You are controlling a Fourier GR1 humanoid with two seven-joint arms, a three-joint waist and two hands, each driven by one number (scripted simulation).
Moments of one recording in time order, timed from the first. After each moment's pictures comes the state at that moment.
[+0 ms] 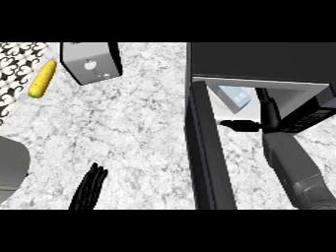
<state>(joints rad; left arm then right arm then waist) 0.41 0.31 -0.55 -1.88 0.13 0.24 -0.48 -0.74 -0.18 -0.27 -0.24 0.17 -0.23 -0.93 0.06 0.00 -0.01</state>
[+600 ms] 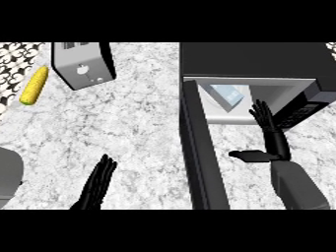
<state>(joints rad) 0.34 0.27 -0.56 -1.86 0.12 0.24 -0.42 -0.55 -0.17 -0.28 -0.28 0.12 0.04 -1.04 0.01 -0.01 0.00</state>
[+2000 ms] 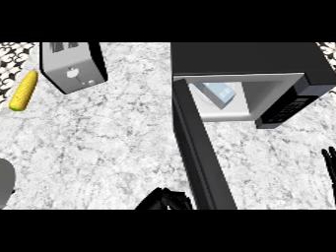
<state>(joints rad) 0.01 0.12 -0.80 -1.47 -0.18 0.13 -0.19 0.12 -0.32 -0.23 -1.10 -0.21 0.38 -0.82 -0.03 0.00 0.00</state>
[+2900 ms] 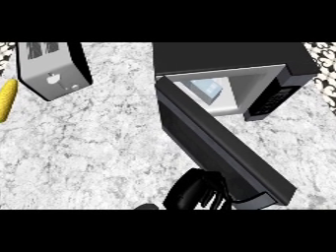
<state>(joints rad) -0.44 0.01 -1.06 -1.14 0.11 0.45 -0.15 0.32 -0.41 -0.20 -1.58 -0.44 0.50 -0.60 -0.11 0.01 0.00</state>
